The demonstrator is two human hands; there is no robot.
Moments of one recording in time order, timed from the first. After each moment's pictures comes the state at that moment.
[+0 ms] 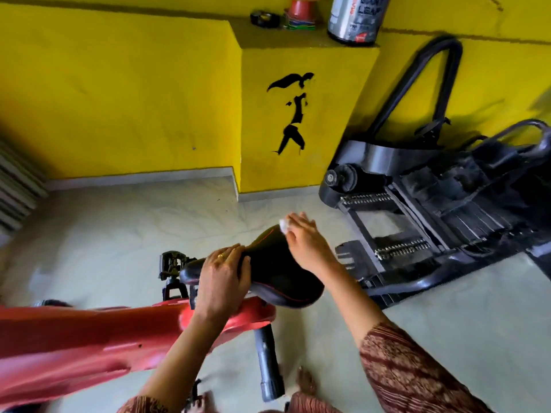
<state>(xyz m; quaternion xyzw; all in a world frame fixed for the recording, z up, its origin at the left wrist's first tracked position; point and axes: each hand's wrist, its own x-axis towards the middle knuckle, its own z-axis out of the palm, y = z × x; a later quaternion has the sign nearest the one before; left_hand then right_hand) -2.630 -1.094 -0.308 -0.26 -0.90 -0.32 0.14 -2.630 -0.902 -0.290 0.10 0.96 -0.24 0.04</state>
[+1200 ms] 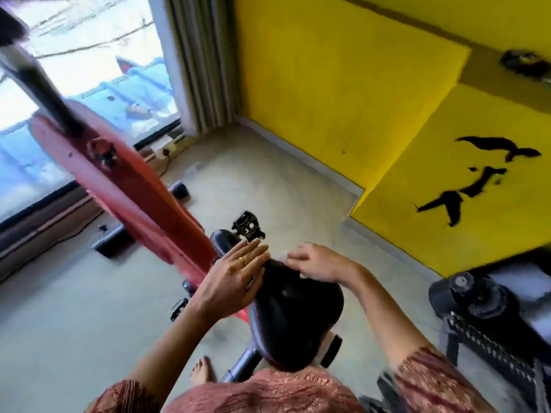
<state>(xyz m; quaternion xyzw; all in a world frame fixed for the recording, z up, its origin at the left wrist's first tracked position) -2.602 -1.066 -0.318 -0.09 -0.95 -0.22 0.20 -2.734 -0.902 -0.269 -0.35 0.82 -0.22 0.40</state>
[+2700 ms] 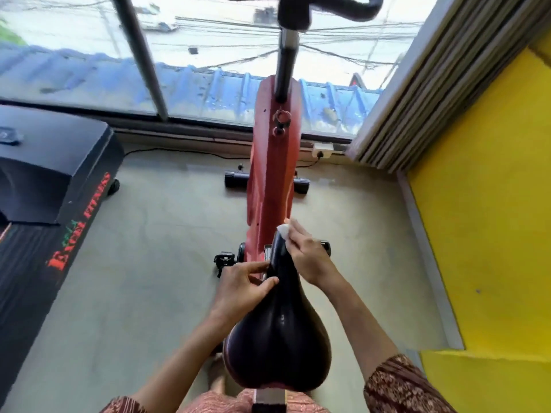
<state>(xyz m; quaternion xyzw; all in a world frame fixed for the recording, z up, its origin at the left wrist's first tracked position) -2.592 -0.974 -0.282 0.62 -0.62 -0.42 0.26 -2.750 -1.008 -0.282 -0.65 0.63 -0.20 0.36</state>
